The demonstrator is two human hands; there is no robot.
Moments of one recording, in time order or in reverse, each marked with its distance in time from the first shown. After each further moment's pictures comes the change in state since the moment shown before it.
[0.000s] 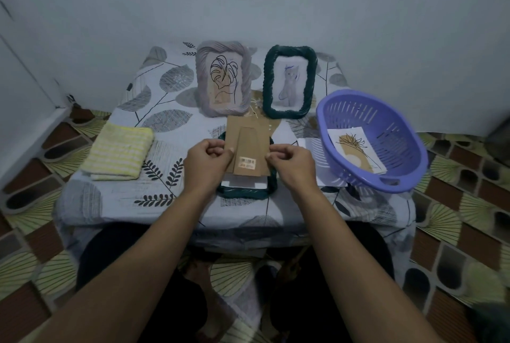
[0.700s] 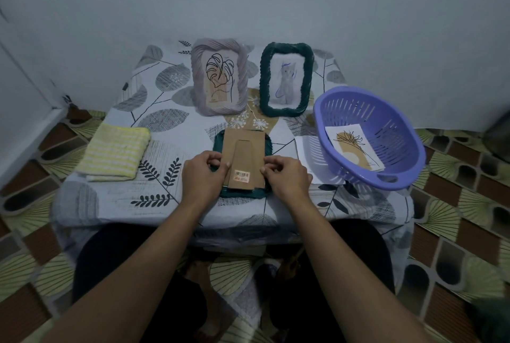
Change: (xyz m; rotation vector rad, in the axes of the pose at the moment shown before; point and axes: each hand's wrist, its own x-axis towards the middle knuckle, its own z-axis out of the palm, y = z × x) left_hand -0.007 -0.027 0.000 0.334 -0.011 0.130; right_hand -0.013 0.013 0.004 -0.327 0.015 -0.033
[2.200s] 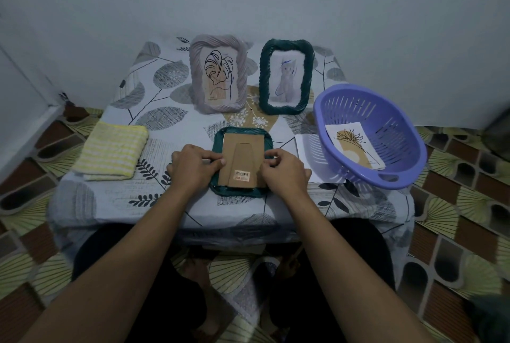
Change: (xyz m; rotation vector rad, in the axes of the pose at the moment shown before) left_hand 0.027 -0.004 -0.016 0.243 -0.178 -0.059; right_hand 0.001 -0.009 0.002 -0.056 0.001 -0.009
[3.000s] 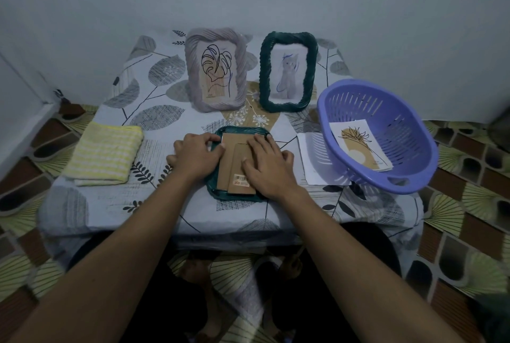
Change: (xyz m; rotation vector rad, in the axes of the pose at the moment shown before) left_hand 0.034 0.016 0.006 0.116 -0.075 -0.061; right_hand 0.031 0.003 0.028 -0.320 -0.158 -0.412
